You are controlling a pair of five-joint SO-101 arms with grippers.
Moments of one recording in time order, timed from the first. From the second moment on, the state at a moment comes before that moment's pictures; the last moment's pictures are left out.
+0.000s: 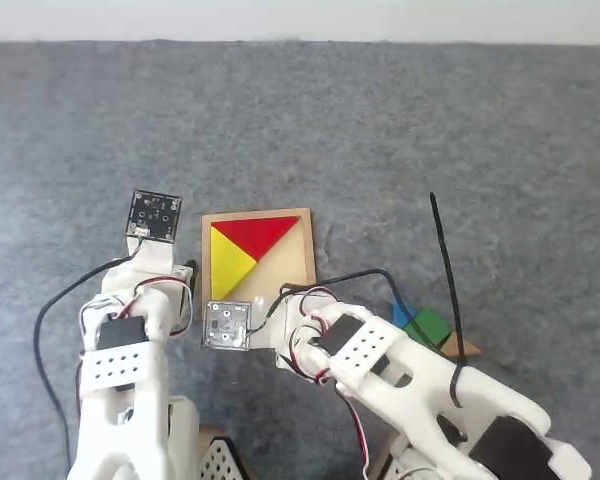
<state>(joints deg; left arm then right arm) -16.9 -51.5 79.4 35.6 -13.6 -52.4 -21.4 61.7 29.4 41.1</state>
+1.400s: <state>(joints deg) -16.9 -51.5 79.4 35.6 -13.6 -47.7 -15.0 52.4 33.1 38.2</state>
